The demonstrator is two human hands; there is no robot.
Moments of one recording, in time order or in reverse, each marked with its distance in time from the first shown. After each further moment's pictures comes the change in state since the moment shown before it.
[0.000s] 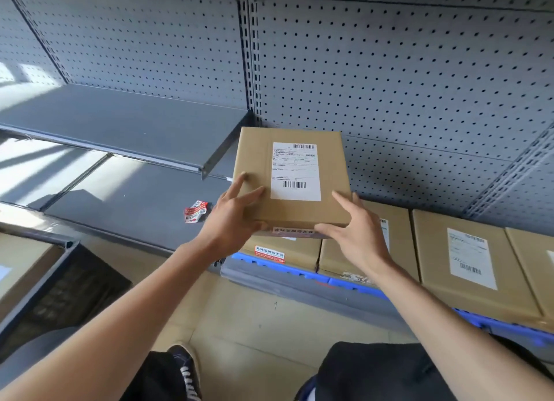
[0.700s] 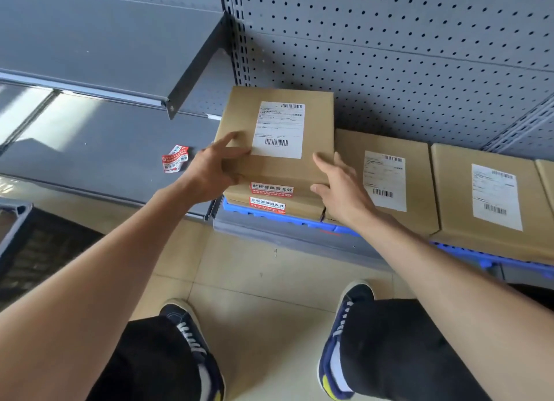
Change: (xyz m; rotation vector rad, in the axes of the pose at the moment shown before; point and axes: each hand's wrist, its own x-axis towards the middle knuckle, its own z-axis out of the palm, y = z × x) left_hand 0.057 -0.079 0.038 -0.076 -0.225 -0.084; right_hand 0.033 0.038 0.069 -0.256 -0.270 0.067
